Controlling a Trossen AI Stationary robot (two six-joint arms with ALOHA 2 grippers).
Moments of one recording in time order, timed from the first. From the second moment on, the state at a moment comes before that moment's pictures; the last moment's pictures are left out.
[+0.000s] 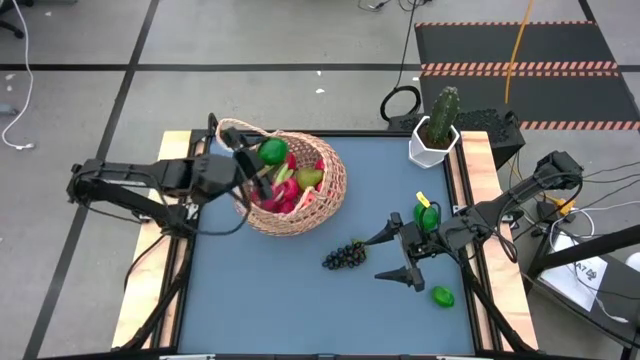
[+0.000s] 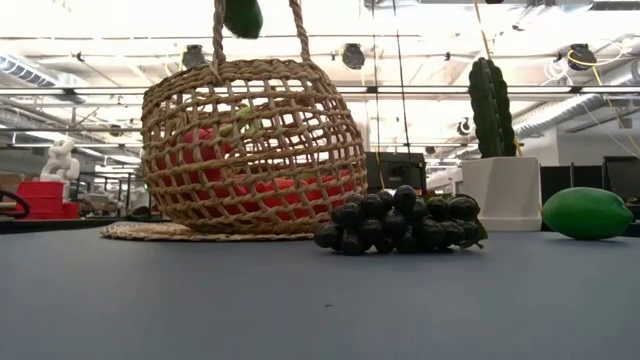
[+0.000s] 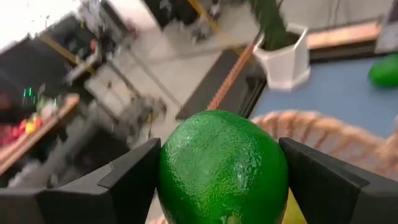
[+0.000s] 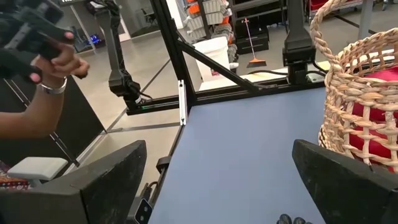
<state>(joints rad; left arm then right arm) -0.08 1.11 1.17 -0.42 -0.77 0.23 0.52 1.05 0.73 0.13 0.26 0.35</state>
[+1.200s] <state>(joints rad) 0.19 1.34 1.17 -0.59 -0.66 -0.11 0.52 1.05 0.73 0.12 0.26 0.35</state>
